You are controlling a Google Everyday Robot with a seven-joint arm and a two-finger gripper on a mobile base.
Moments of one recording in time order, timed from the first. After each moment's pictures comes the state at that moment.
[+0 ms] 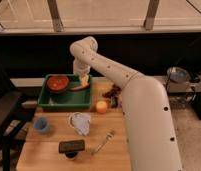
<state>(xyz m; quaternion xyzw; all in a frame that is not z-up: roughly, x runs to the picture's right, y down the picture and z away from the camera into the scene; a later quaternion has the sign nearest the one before) -0.113 -0.057 0.883 -0.22 -0.17 -0.25 0.93</state>
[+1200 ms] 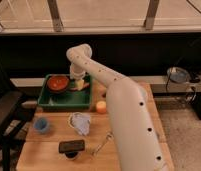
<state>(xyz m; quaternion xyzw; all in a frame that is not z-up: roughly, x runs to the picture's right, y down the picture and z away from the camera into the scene) -0.138 -0.036 0.928 -0.24 -0.18 -0.23 0.93</state>
